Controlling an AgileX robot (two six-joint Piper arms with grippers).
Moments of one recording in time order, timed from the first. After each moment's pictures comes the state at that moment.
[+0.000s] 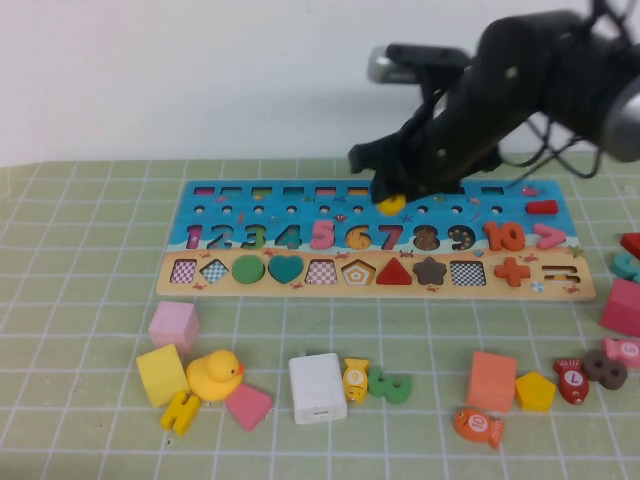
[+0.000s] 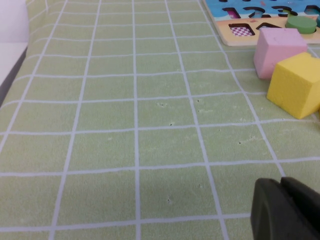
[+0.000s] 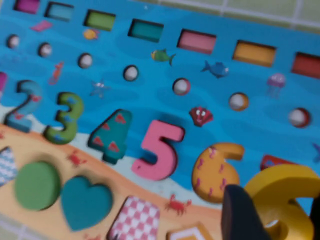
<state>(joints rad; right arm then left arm) 0.49 2.10 -1.97 0.13 0.93 0.18 -0.07 -0.01 0.02 -0.13 0.36 0.04</state>
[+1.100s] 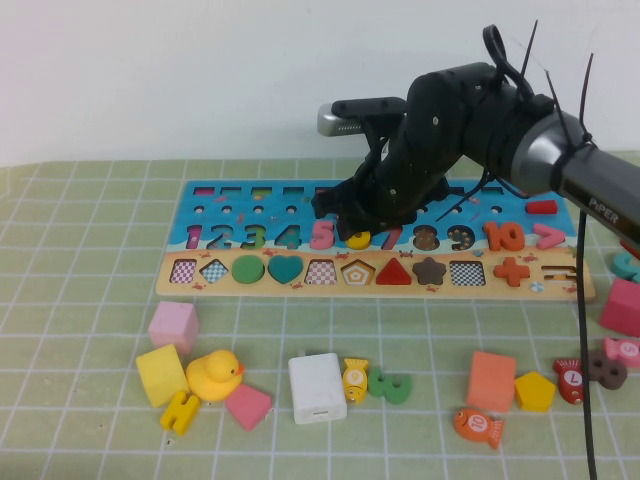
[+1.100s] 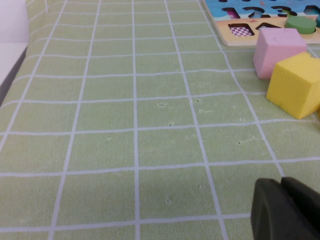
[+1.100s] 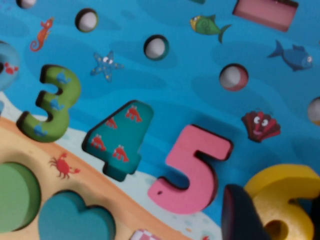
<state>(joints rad) 0.54 2.32 -2.15 0.12 0.98 0.12 -0.07 -0.01 0.02 -0.13 0.36 0.04</state>
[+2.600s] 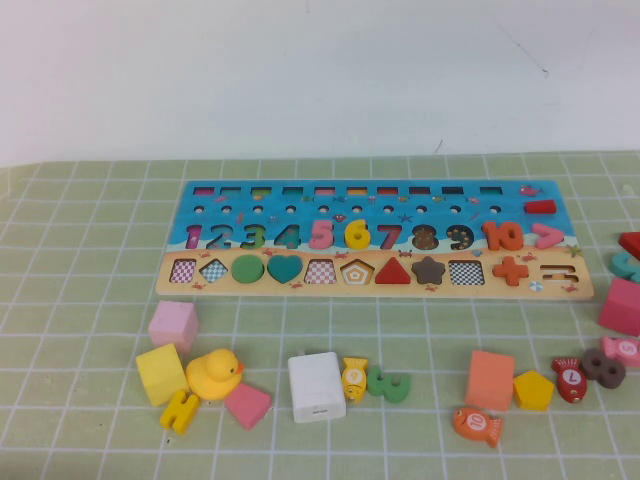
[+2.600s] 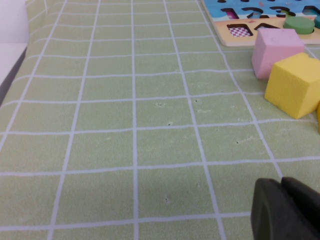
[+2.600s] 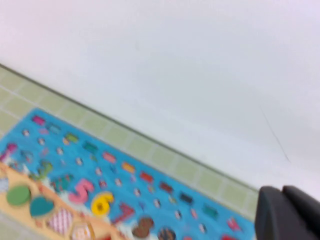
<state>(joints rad) 0.54 1.73 -2.37 -0.19 1.30 -0.05 -0.07 -0.01 0.02 -0.13 0.36 0.04</state>
